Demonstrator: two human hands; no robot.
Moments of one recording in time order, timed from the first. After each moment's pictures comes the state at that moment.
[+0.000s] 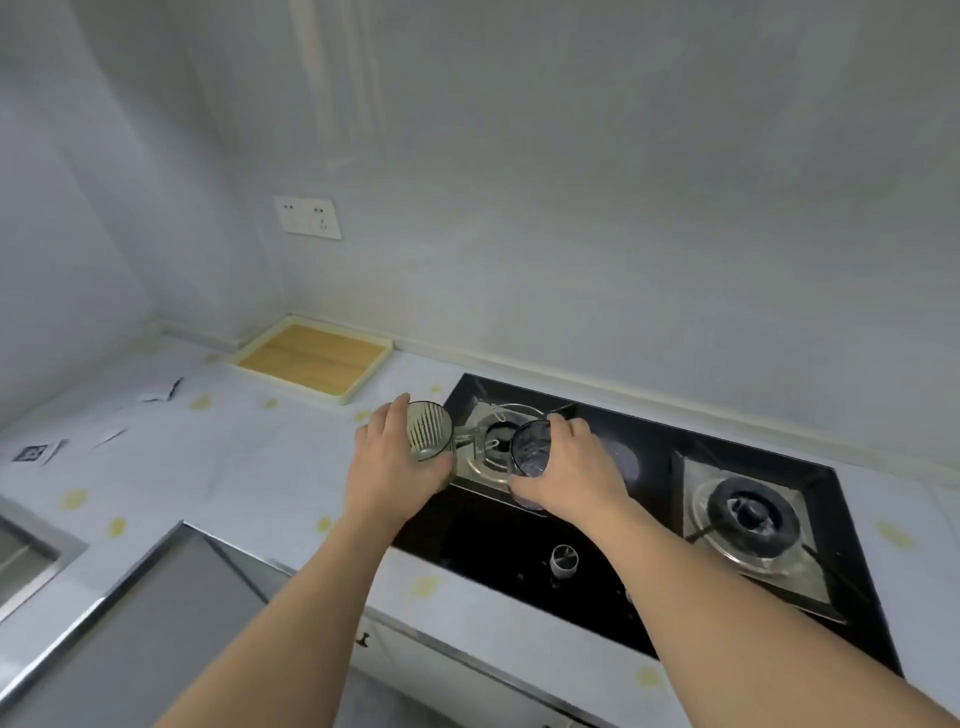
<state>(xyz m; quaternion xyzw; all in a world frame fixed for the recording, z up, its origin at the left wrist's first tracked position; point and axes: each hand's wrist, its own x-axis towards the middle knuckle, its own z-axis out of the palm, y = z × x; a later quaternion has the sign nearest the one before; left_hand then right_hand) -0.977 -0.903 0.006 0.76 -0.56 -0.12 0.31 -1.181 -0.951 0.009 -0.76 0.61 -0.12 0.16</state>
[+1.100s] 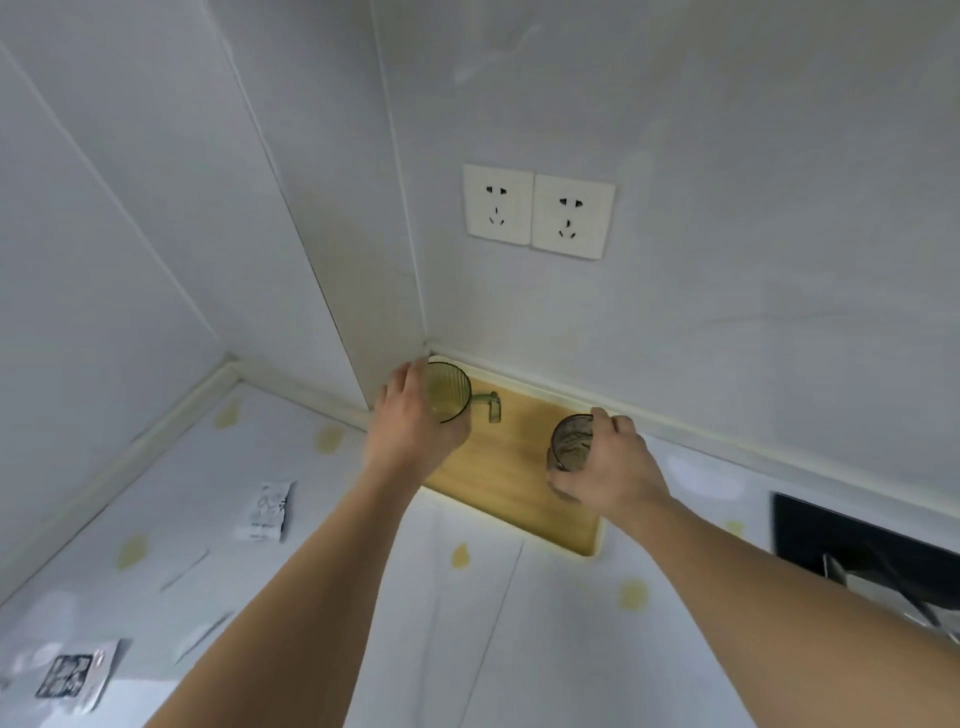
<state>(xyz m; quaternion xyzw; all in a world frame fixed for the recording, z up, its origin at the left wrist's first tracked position) -0.463 -1.263 -0.080 0.79 -0.54 -0.15 0.25 -0.687 -1.288 -0.099 -0.71 0.67 -0.06 0.22</state>
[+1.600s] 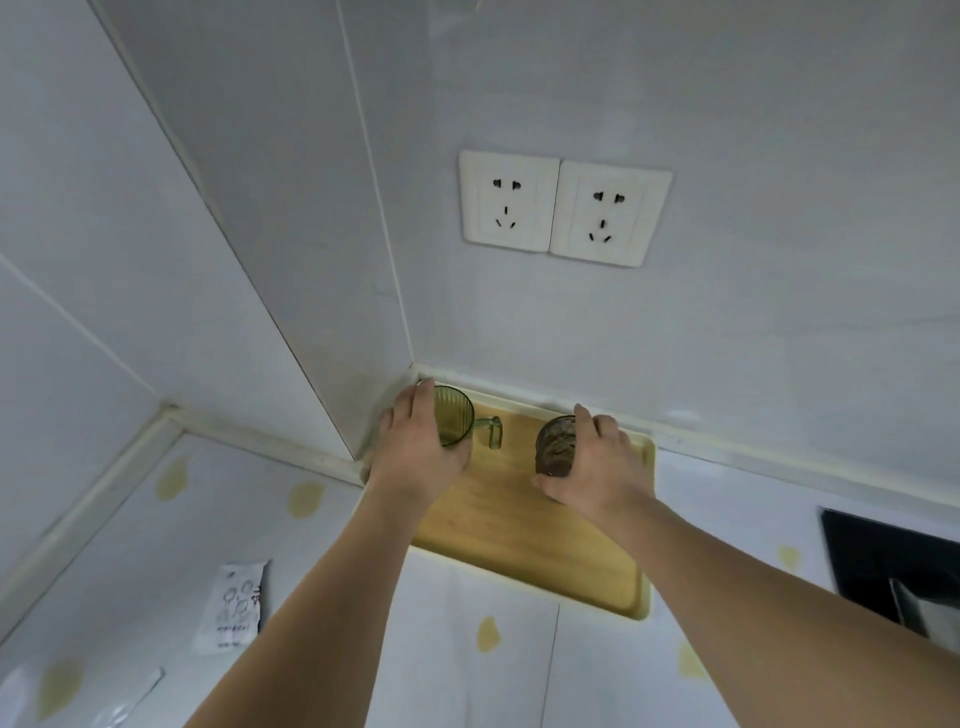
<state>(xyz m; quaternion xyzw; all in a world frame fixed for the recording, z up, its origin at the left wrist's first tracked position) -0.418 -1.345 -0.146 0.77 -0.59 -0.18 0.17 -0.626 -1.355 -0.140 -0.71 0.68 -0.01 0.19</state>
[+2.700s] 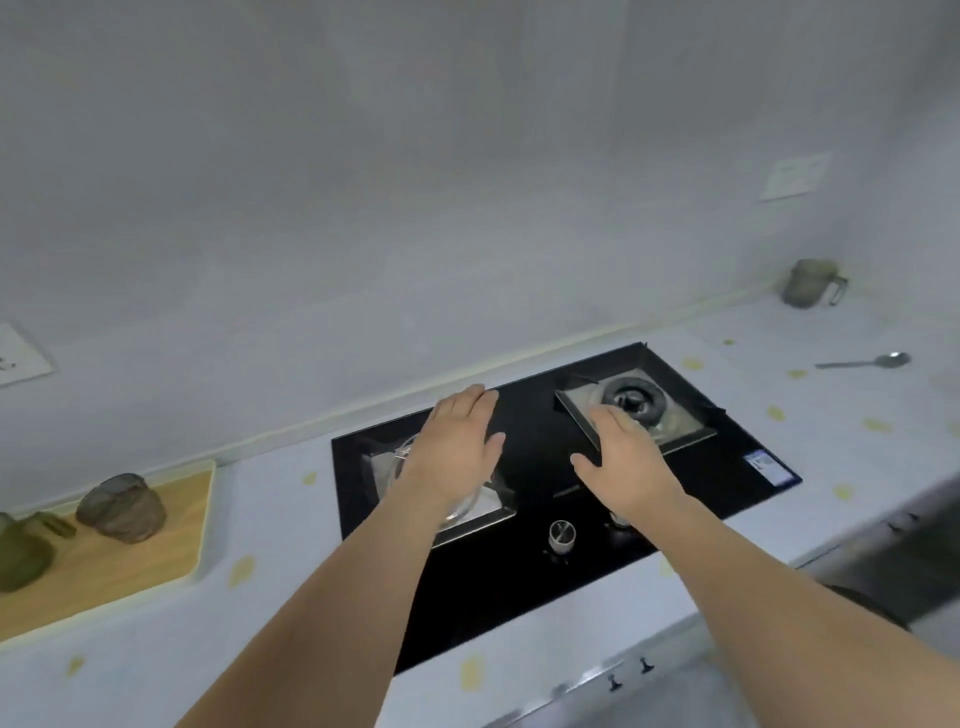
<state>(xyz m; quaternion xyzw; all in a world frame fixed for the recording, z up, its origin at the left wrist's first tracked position) -0.988 -1.054 -0.004 0.34 -0.93 -0.10 0.11 -1.158 -0.916 -0.002 -0.50 0.84 -0.19 0.09</state>
